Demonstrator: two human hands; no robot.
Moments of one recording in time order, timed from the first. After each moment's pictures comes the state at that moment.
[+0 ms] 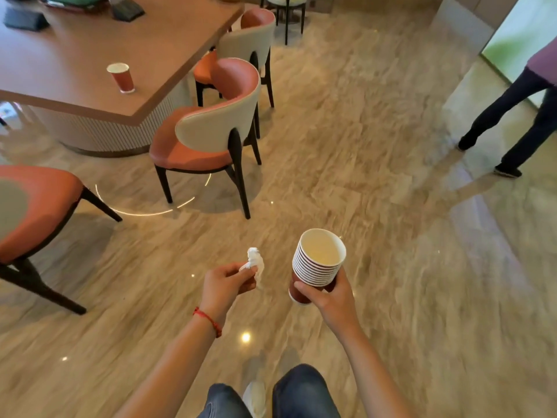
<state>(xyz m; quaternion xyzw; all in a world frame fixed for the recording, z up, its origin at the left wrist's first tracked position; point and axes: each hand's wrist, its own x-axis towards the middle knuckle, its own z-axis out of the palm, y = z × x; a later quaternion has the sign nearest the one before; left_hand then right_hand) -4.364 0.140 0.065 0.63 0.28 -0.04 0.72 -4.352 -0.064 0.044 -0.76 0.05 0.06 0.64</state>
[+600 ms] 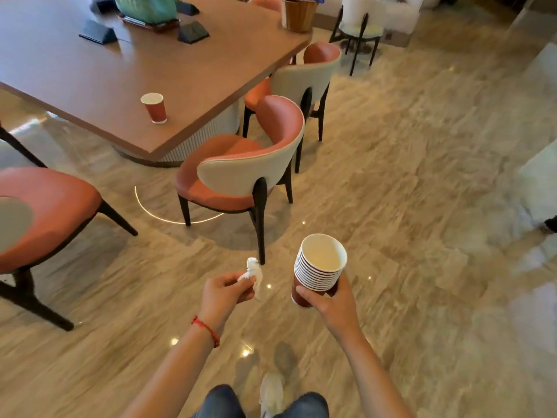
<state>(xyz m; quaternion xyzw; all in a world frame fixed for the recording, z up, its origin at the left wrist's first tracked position) -4.114 0.164 0.061 0.58 0.37 0.05 0.72 -4.042 -0.031 0.048 -0.76 -0.05 0.14 0.63</state>
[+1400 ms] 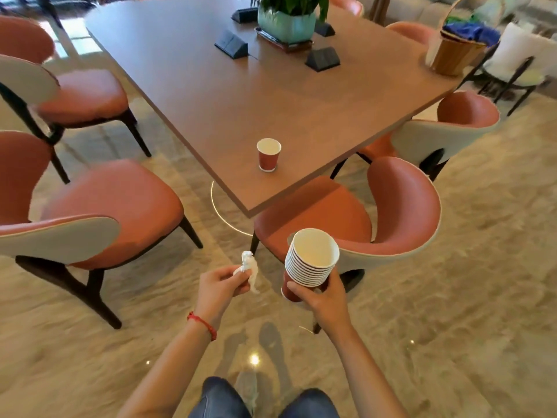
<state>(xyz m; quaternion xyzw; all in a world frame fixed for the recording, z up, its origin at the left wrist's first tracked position) -3.981 0.466 0.064 0.50 0.49 0.20 0.68 -3.847 0.320 0.048 -0.73 -0.21 0.28 0.59</state>
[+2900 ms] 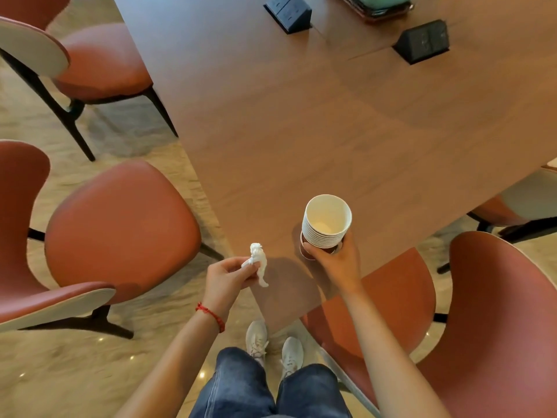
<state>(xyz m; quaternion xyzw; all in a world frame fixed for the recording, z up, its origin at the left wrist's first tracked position) -3.794 0.741 0.029 0.43 0.56 0.20 0.67 -3.603 0.661 -0.002 -0.76 -0.22 0.30 0.53</state>
